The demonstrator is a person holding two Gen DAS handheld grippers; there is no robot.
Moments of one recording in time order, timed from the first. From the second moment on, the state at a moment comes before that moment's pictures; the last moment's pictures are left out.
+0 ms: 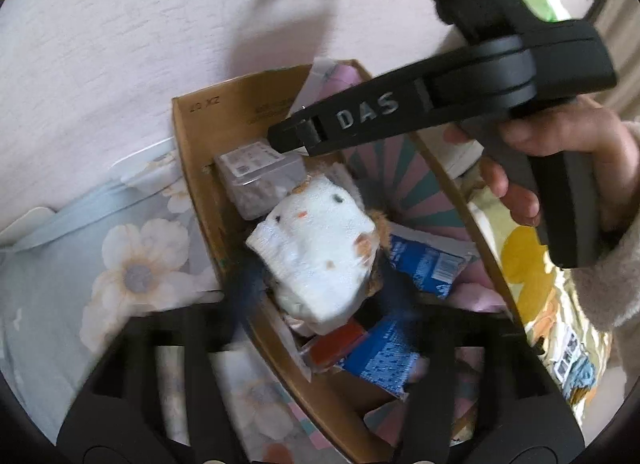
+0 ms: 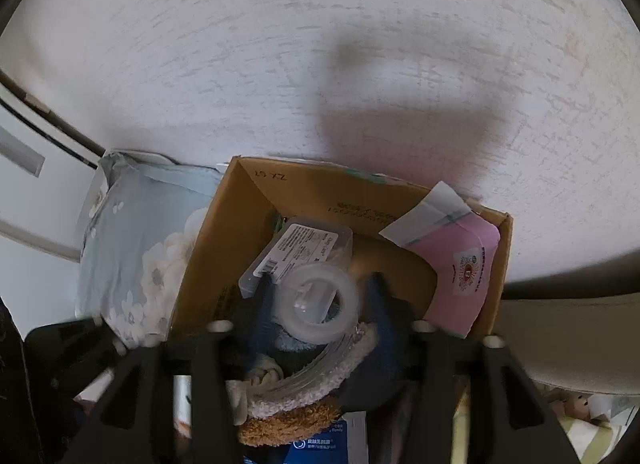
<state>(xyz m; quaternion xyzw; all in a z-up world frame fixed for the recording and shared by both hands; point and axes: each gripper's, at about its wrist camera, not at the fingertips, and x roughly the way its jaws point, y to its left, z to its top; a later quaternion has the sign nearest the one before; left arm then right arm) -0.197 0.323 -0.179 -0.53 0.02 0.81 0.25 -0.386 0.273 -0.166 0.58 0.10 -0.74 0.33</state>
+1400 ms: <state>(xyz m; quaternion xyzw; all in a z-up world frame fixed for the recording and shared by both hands) -0.129 0.056 0.013 -0.40 -0.04 0.92 0.00 -0.202 0.178 -0.008 0.46 0.06 -0.86 0.23</state>
